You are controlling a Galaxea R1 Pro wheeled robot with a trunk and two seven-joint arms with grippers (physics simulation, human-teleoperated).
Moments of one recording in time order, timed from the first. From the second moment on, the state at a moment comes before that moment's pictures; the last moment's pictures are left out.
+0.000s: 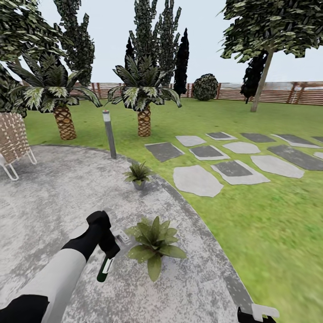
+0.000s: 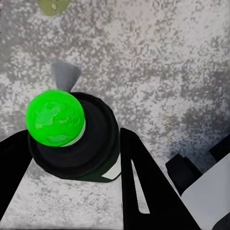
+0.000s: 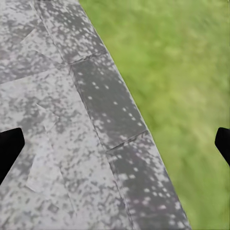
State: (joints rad) left arm -0.82 0.01 -0.07 -0.72 -1.21 0.80 -1.30; right arm -0.42 -0.11 0.09 -0.05 -0.17 -0.42 -0.24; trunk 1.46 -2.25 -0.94
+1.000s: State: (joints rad) left arm -0.82 0.00 -0.07 -0.73 -1.21 0.80 -1.30; right arm -0.42 -0.11 0.09 -0.05 -0.17 -0.42 -0.24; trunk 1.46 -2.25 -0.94
